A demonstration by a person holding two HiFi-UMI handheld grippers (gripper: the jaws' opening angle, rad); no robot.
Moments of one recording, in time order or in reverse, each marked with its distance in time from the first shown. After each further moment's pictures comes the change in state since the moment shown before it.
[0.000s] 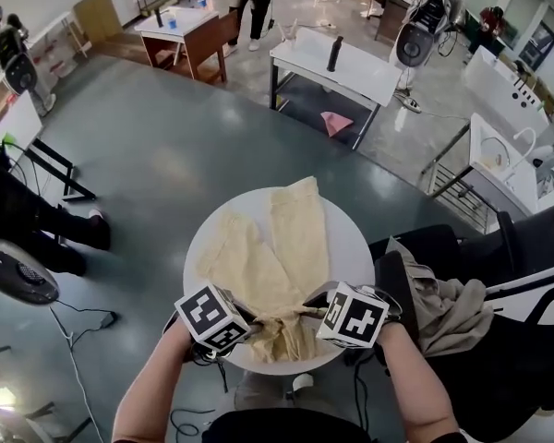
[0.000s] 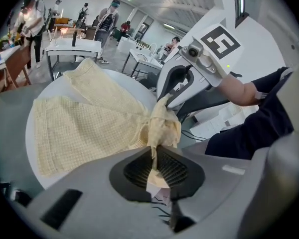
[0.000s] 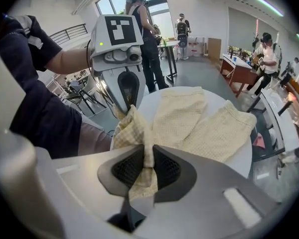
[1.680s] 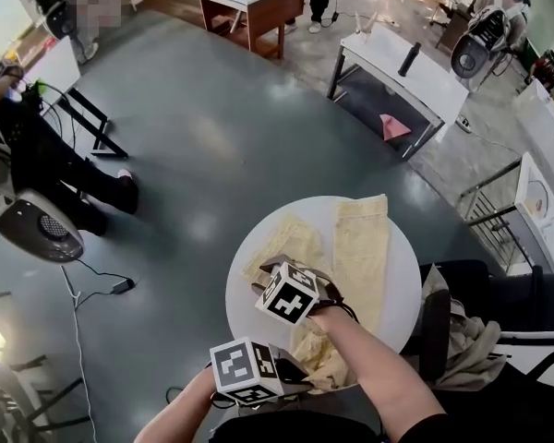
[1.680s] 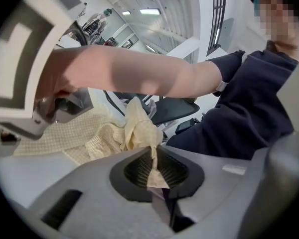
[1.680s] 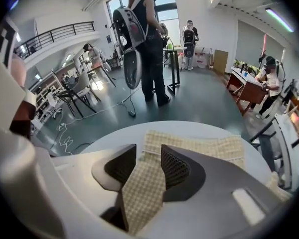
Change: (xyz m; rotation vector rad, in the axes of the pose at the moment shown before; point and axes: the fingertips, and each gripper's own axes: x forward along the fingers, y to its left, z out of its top) left arm -0.005 -0.059 -0.021 0.040 -0.220 -0.388; right arm 0.177 -0.067 0.182 -0.119 -0.079 -0.056
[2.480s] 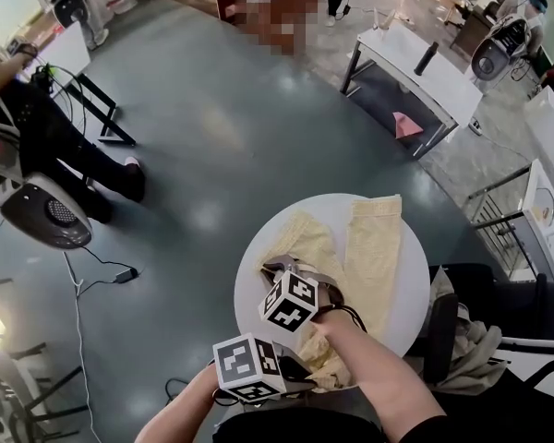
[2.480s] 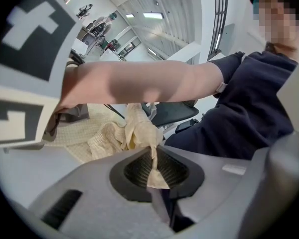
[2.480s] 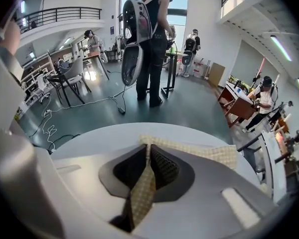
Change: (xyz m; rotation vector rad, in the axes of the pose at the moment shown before) left arm -0.004 0.000 -0.004 -0.034 -0.040 -0.012; right arm 0.017 -0.004 0.000 -0.117 -0.007 -0.158
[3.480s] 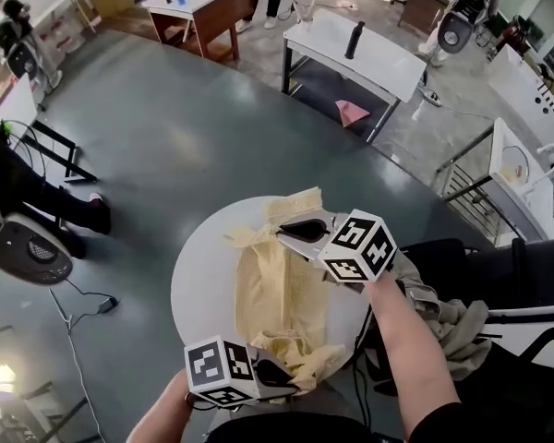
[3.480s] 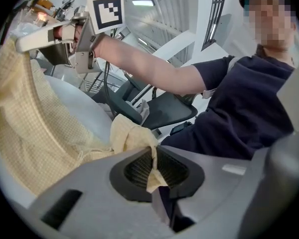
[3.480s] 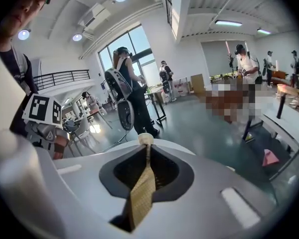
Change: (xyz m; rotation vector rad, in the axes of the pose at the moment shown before) left arm 0.065 -0.023 0.080 0.083 0.120 -0.069; right arm -0.199 -0.151 -0.083 0.375 -0.461 0.161
